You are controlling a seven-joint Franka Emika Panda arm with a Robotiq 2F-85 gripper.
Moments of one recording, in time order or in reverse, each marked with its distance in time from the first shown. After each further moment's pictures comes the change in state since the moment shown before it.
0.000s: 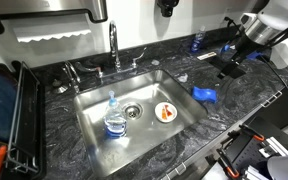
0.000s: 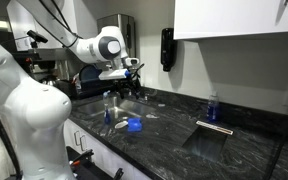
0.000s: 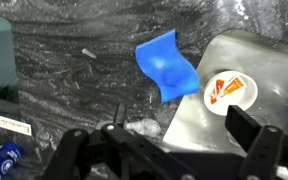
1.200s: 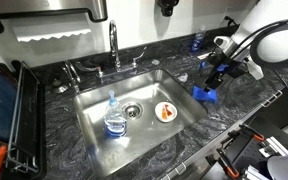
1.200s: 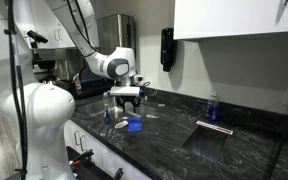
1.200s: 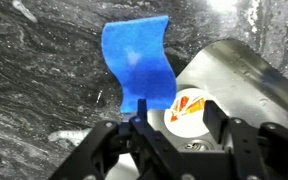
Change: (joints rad) arm 0.127 0.305 -0.130 0.027 0.253 0.211 -0.508
